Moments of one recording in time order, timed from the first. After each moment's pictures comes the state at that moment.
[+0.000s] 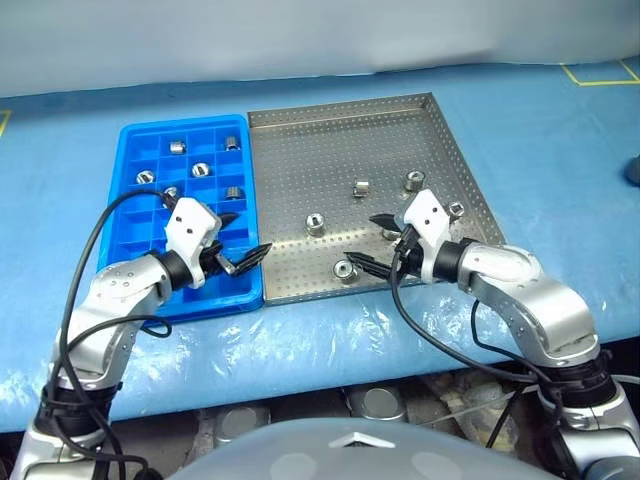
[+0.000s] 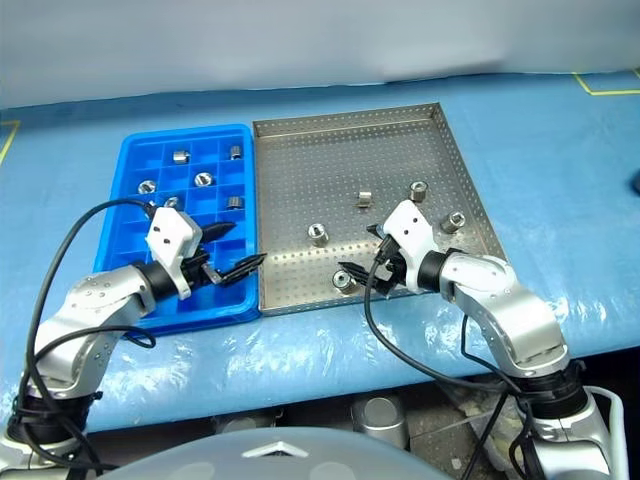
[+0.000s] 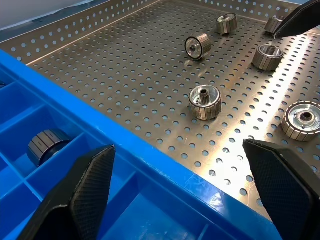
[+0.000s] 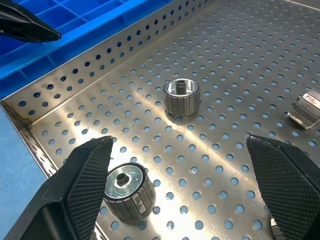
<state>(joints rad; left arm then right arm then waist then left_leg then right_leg) -0.01 0.61 0.03 -0.48 -0.40 0.63 -0.61 -0.17 -0.63 0.13 -0.48 0.42 0.76 0.63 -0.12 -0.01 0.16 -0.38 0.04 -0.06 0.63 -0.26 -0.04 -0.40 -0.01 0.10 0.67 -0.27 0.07</state>
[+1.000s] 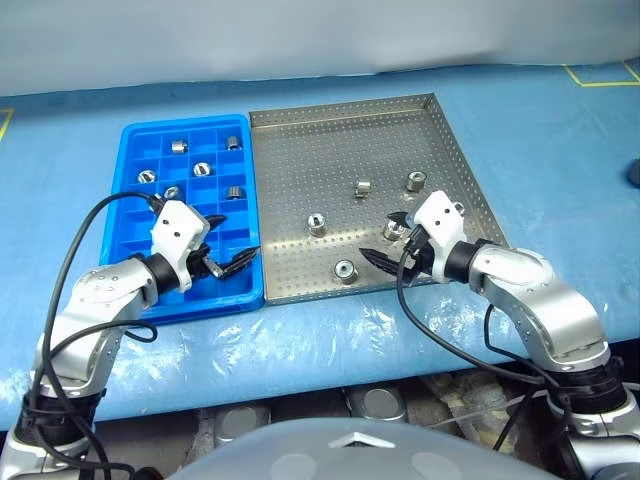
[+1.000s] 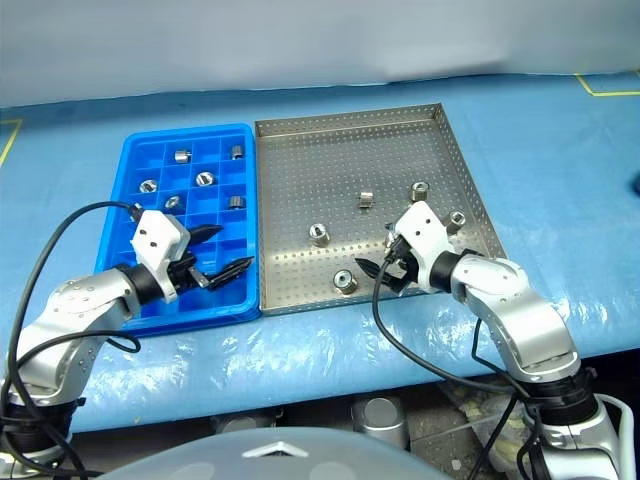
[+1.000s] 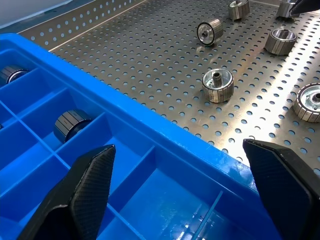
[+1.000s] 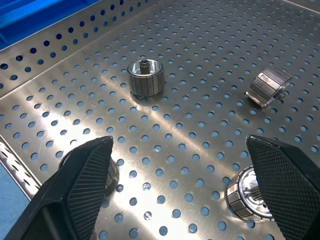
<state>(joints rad) 0.03 0.65 0.07 -0.50 -0.41 0.63 -0.61 -0.13 -0.65 0.09 -0.48 0.36 0.74 0.60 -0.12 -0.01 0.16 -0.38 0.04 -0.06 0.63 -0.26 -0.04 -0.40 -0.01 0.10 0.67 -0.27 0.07</state>
